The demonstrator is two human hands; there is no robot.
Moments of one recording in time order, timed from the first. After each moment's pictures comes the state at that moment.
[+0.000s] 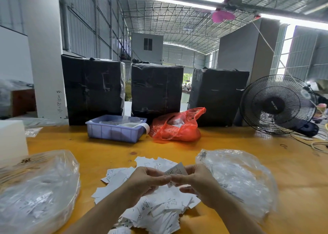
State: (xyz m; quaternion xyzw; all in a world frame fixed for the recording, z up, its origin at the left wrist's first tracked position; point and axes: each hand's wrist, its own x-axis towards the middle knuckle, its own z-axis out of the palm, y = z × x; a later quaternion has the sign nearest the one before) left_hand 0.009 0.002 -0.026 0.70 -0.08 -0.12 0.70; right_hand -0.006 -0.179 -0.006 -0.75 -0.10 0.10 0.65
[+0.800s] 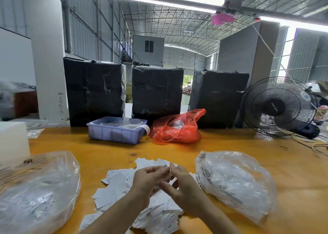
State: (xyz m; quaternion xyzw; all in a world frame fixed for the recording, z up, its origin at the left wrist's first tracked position) left_hand 0.003 -0.024 -0.027 0.58 0.03 -0.03 0.81; right_hand -0.010 -0.156 -0.028 -0.87 -0.24 -0.11 0.41
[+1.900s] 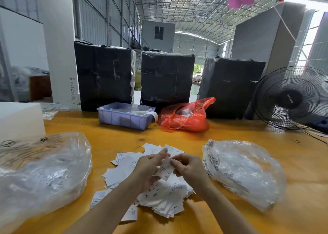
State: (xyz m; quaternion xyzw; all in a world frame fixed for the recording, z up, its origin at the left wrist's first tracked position) left_hand 0.001 -0.010 -0.034 0.61 0.07 -0.05 0.79; right_hand 0.012 -0.150 -0.040 -0.78 -0.15 -0.06 0.61
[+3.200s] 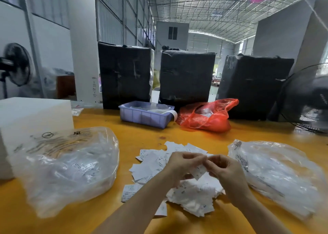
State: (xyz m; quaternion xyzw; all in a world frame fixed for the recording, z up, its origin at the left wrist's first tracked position) left_hand 0.000 -0.013 -0.033 0.68 -0.03 -0.08 0.73; right_hand -0.009 -0.159 -0.044 -0.74 -0.10 -0.13 0.66
